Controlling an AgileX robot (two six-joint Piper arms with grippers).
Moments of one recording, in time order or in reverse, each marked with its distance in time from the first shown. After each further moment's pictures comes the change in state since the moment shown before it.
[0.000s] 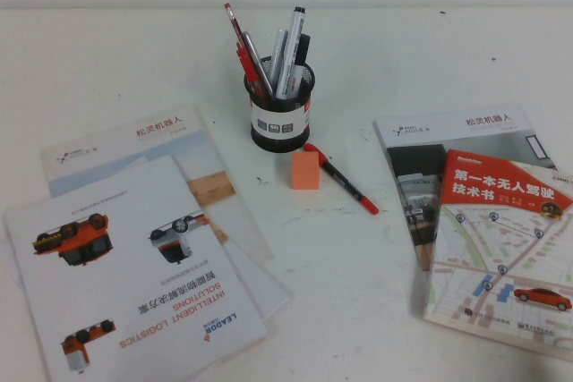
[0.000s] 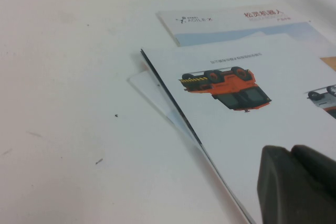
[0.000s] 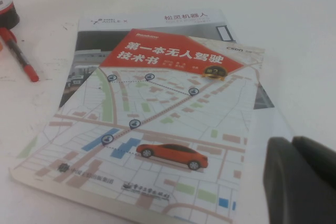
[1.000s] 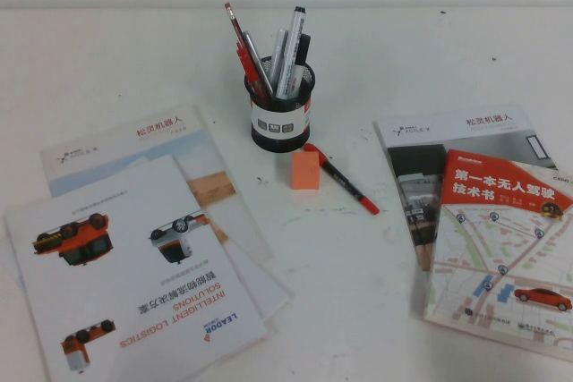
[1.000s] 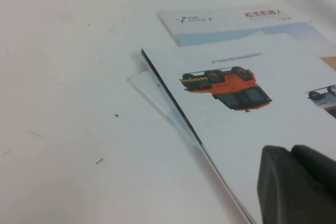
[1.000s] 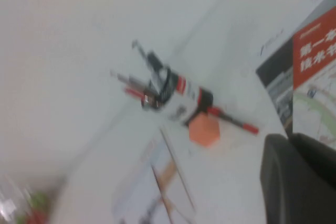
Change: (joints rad) right arm 0.000 0.026 -0.018 1.108 -0.057 -0.121; left arm 0.000 0.000 0.000 0.000 0.000 0.000
